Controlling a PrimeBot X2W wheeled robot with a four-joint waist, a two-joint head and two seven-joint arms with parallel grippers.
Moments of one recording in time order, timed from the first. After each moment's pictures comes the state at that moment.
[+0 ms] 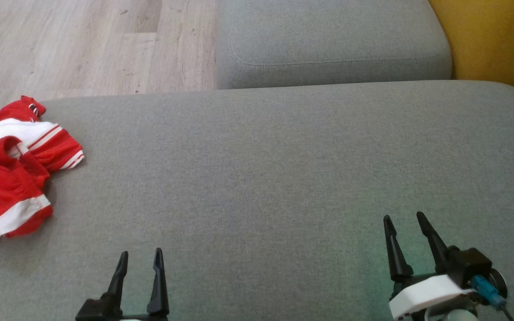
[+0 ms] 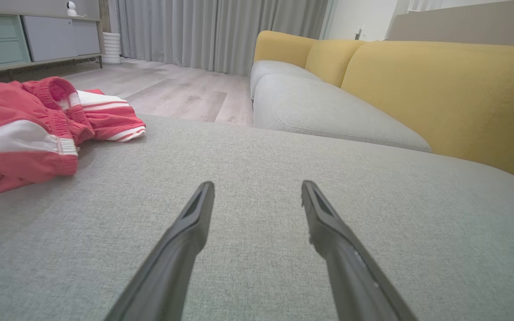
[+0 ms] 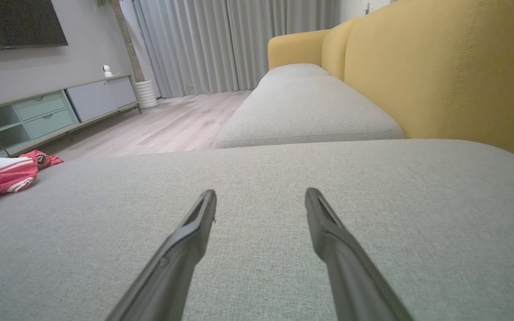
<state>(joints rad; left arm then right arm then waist) 0.11 0.05 -0.15 0.29 -0.25 -0.04 -0.25 0.03 -0.04 0.09 0.33 0.12 0.12 -0.25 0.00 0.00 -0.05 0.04</state>
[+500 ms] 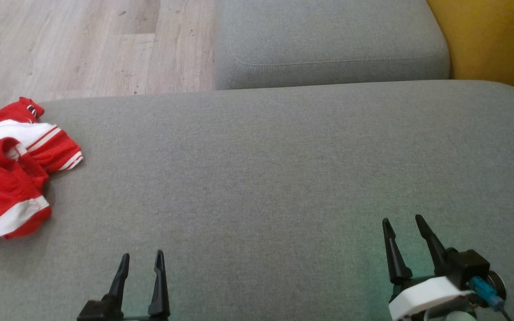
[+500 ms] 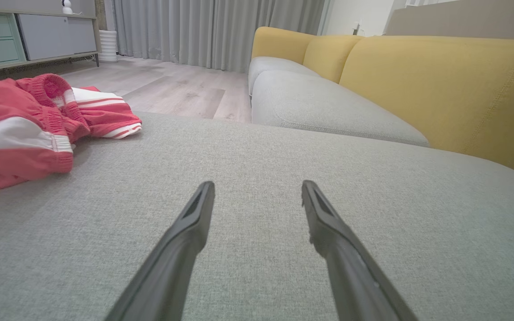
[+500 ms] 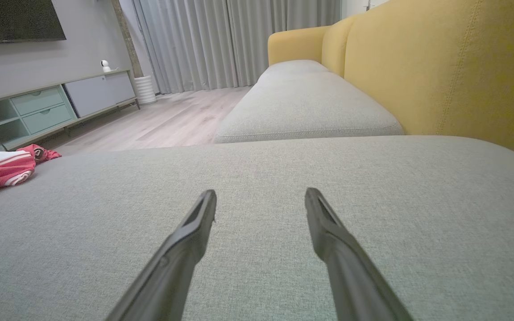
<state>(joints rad) 0.11 0.05 -0.16 0.31 -0.25 -0.03 -0.25 0.03 -0.04 0.09 0.35 0.11 0.12 -0.25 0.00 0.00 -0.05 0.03</state>
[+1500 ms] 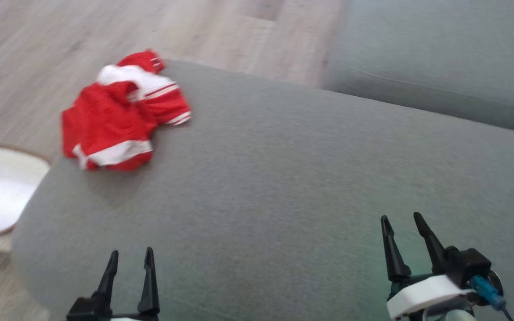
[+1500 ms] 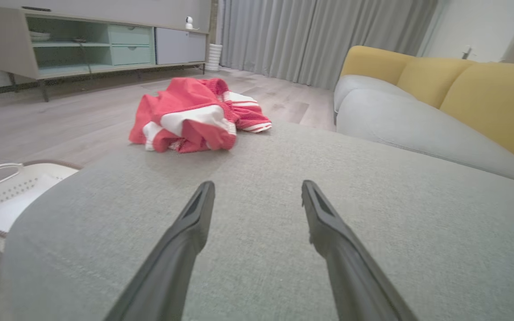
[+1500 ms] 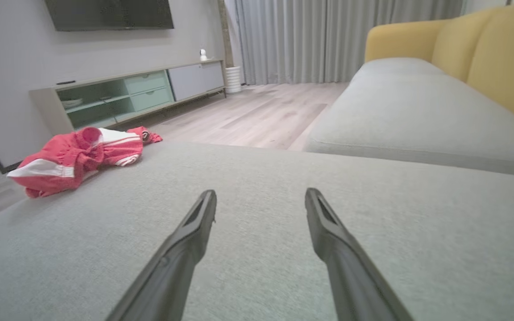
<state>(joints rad) 0.11 0.09 -0.16 0.28 -0.26 -0.01 -0.24 0.03 -0.04 0.10 0.34 0.15 0.12 -0.25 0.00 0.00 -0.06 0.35</state>
